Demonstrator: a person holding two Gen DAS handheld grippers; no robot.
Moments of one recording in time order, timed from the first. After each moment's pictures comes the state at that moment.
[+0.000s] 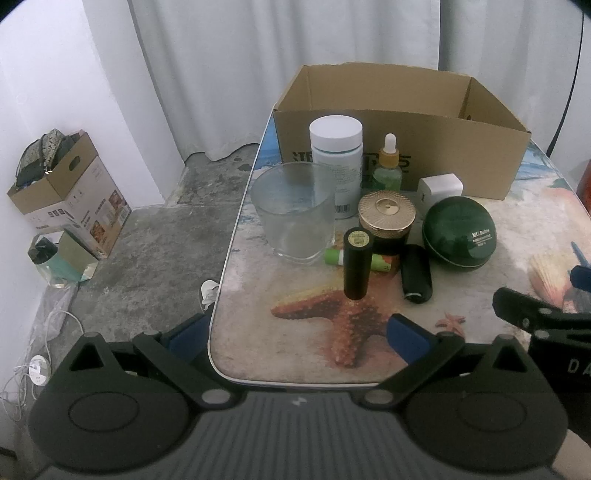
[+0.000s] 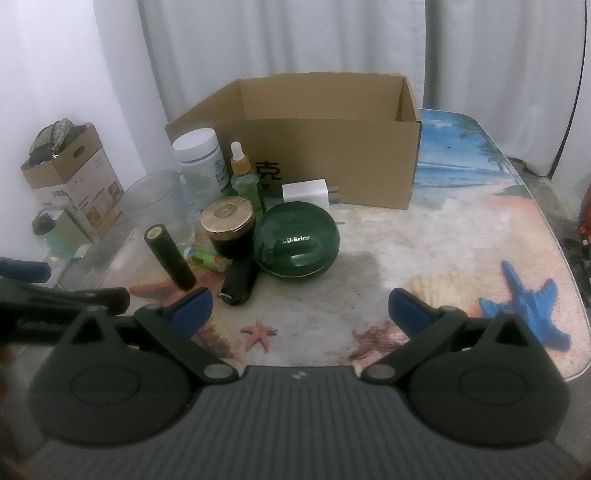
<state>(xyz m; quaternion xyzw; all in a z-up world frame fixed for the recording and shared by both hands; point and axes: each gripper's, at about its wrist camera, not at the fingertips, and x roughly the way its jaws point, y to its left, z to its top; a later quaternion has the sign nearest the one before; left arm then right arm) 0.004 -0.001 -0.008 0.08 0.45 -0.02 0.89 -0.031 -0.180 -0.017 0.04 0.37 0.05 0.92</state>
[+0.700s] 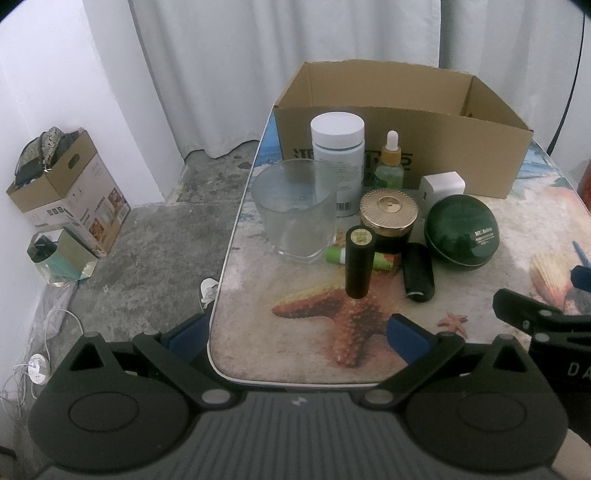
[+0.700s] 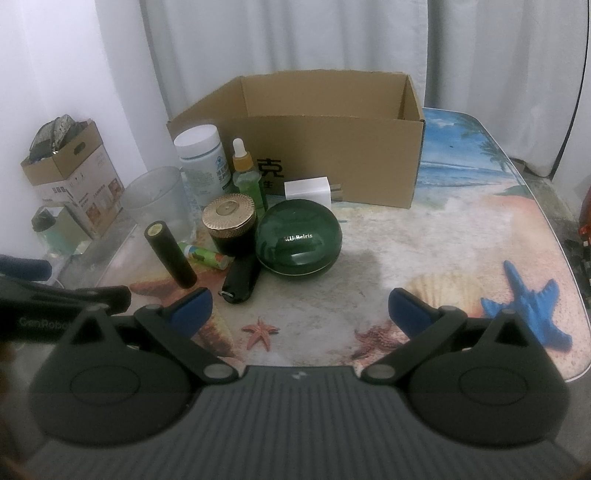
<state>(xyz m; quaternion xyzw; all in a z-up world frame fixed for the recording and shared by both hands) 0.005 -0.001 -0.010 0.09 0.45 -0.03 0.89 -0.032 -0.177 -0.018 0.04 0.38 0.05 0.92</state>
